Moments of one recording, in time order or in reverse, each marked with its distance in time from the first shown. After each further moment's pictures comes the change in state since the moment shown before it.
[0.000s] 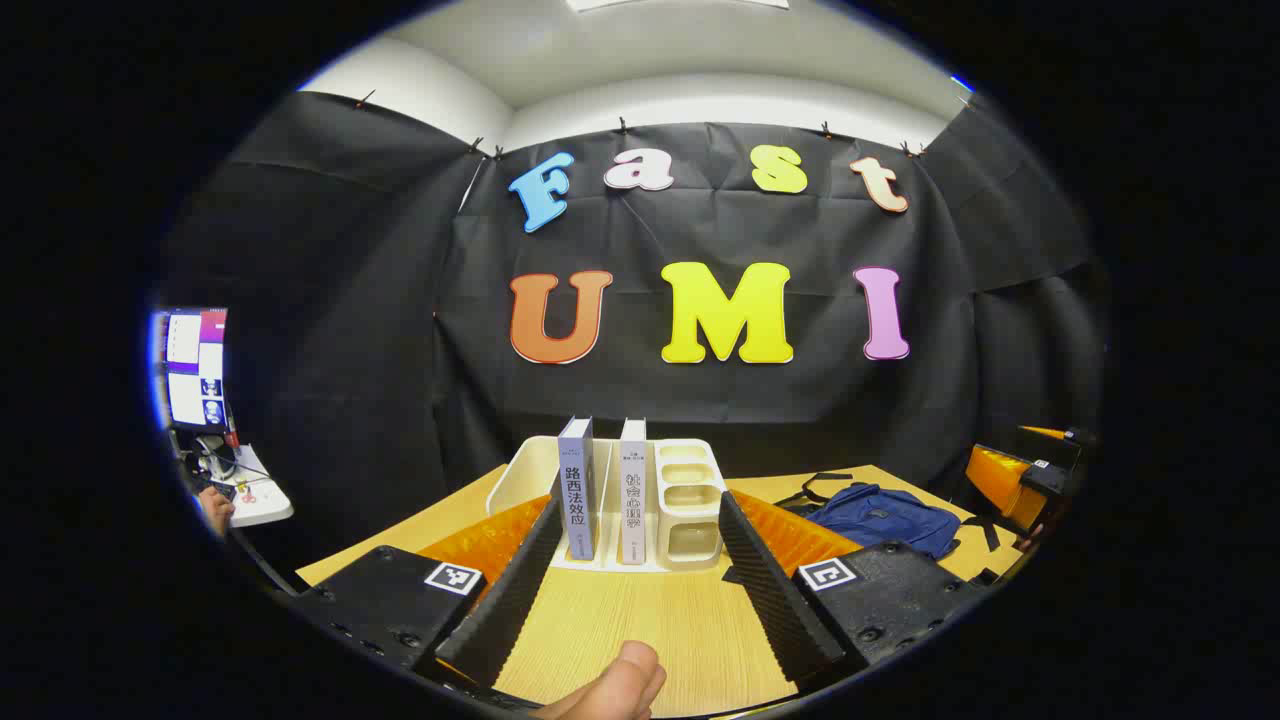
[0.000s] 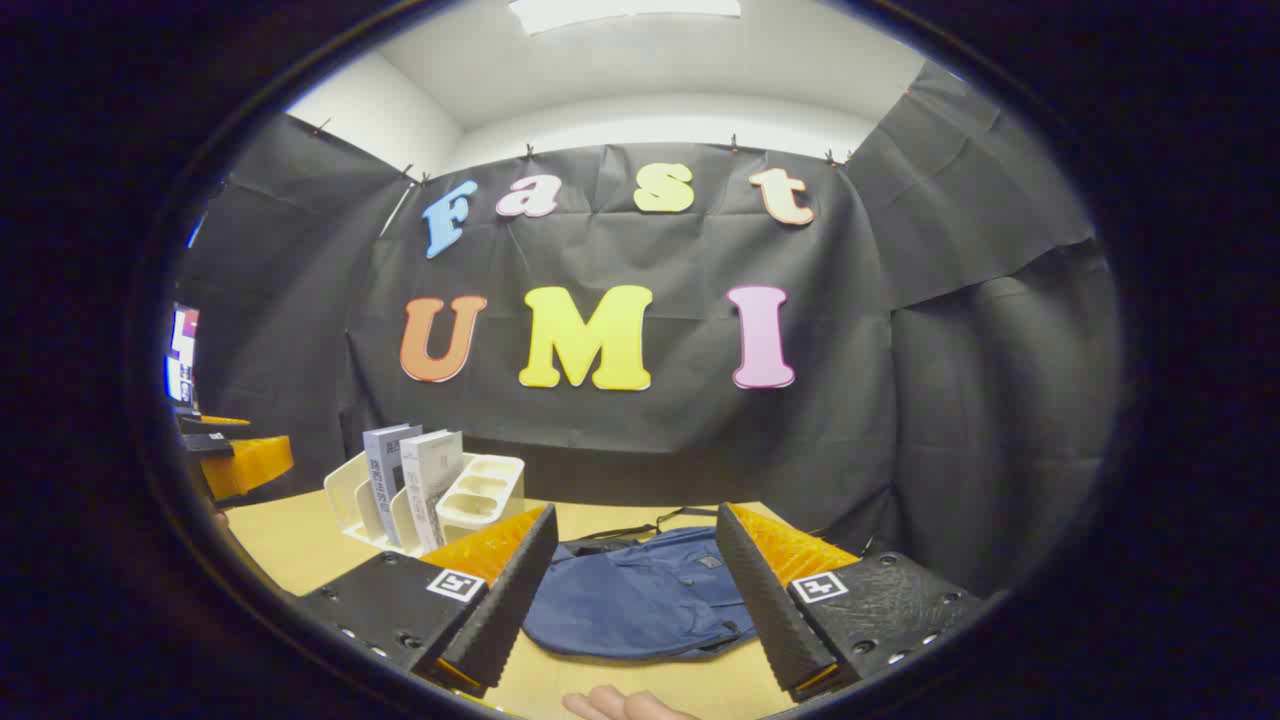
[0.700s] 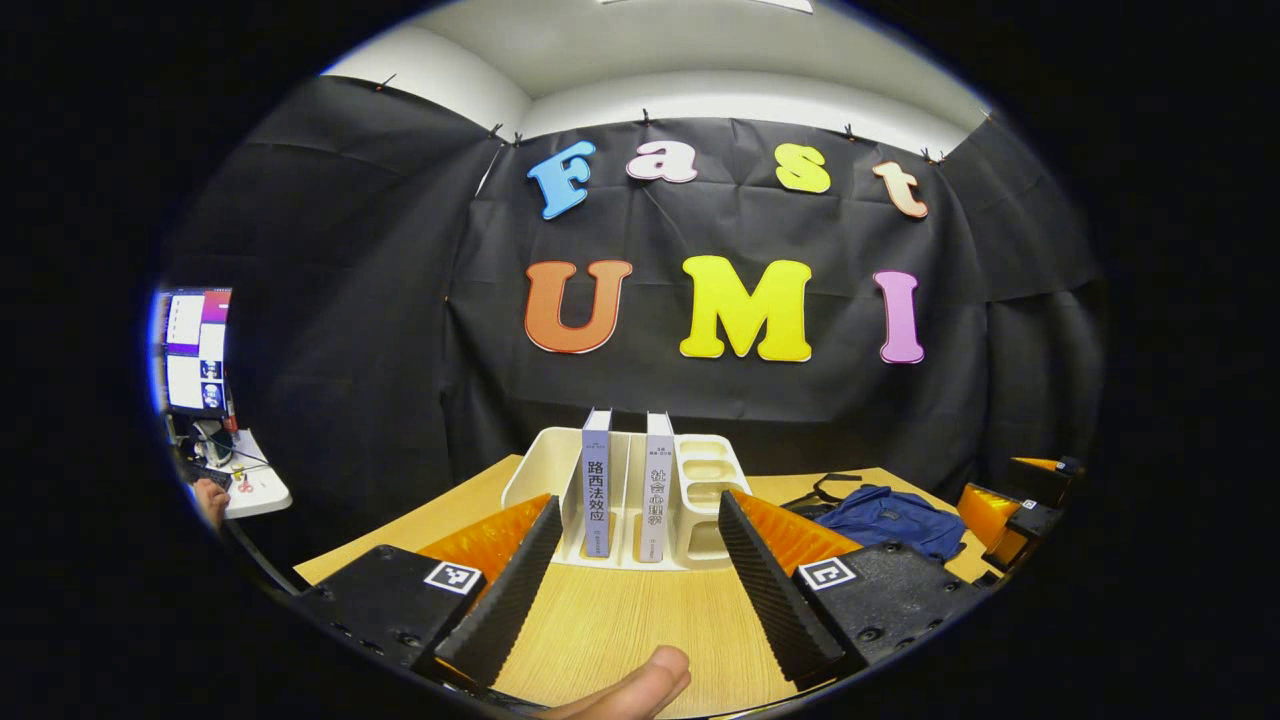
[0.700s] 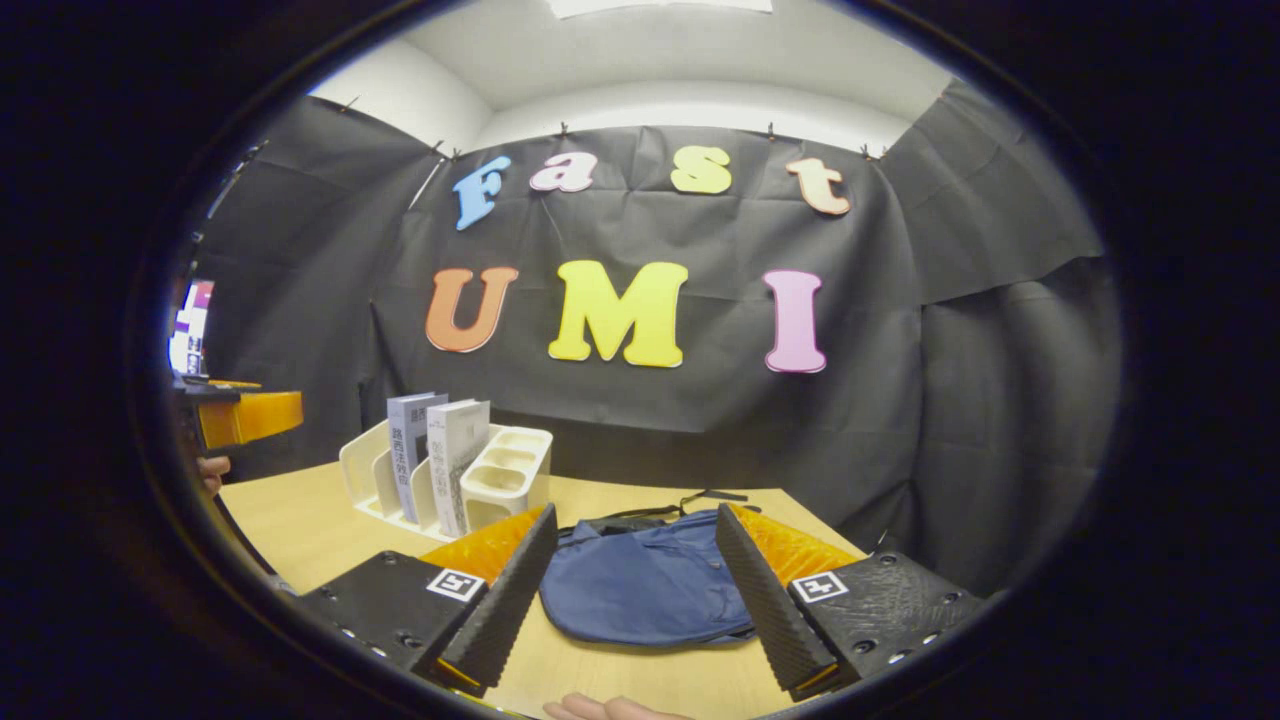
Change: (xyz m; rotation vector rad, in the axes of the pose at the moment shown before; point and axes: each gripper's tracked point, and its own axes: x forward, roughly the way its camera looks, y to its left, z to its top) left arm 0.004 0.032 -0.001 -0.030 0.005 0.034; right arm 0.002 0.034 -0.021 -0.070 0.055 0.045
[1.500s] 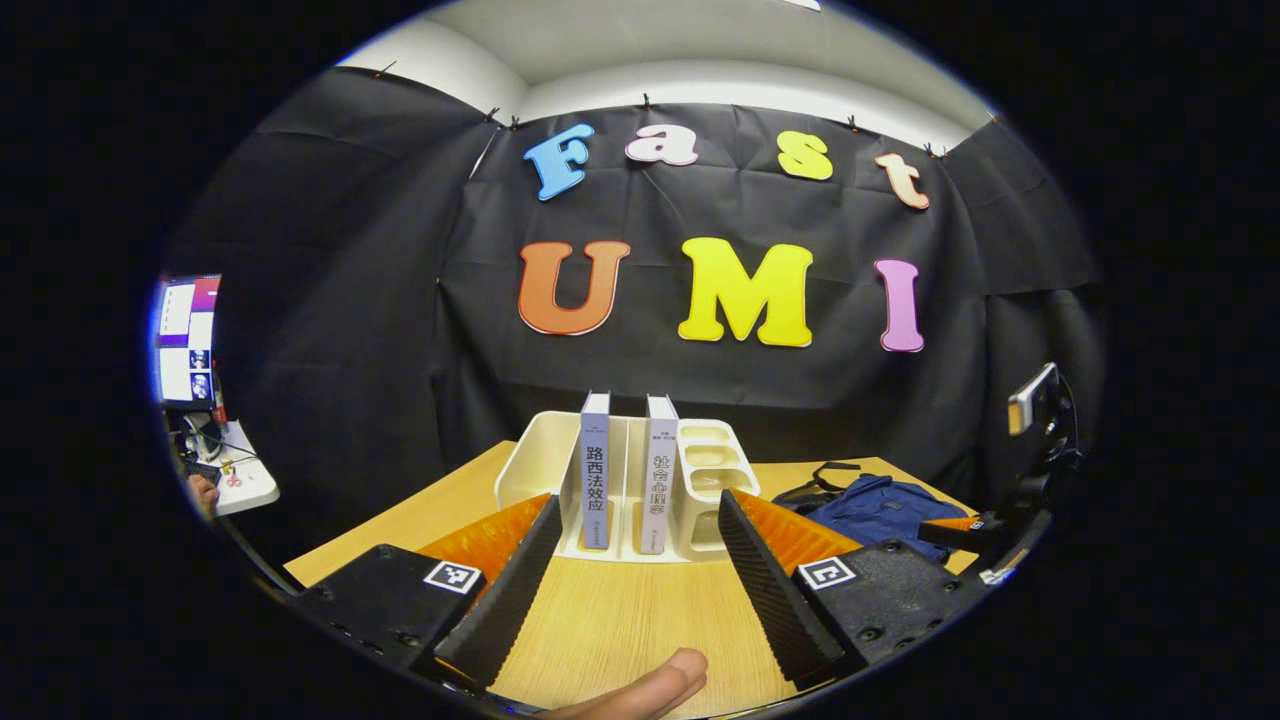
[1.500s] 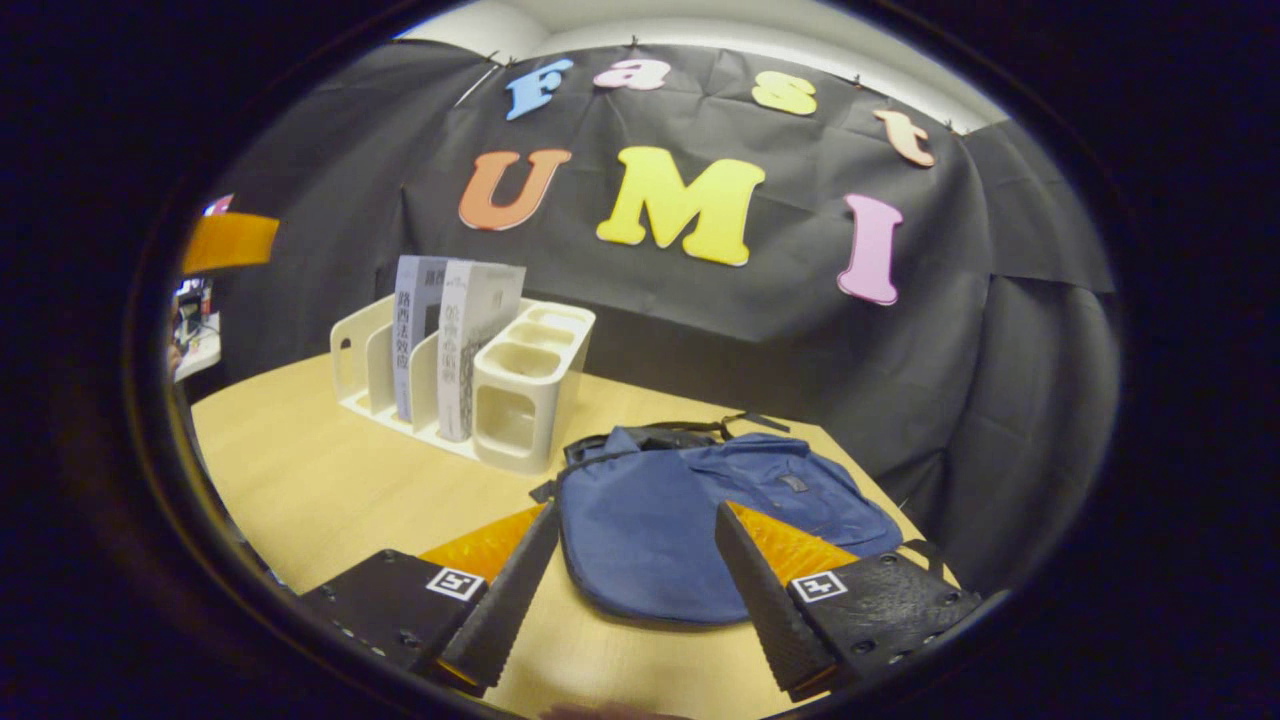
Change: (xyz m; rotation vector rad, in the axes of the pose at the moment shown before) left arm 0.017 0.015 -0.015 -0.002 0.046 -0.011; right arm 0.077 0.070 -0.114 -0.177 0.322 0.062
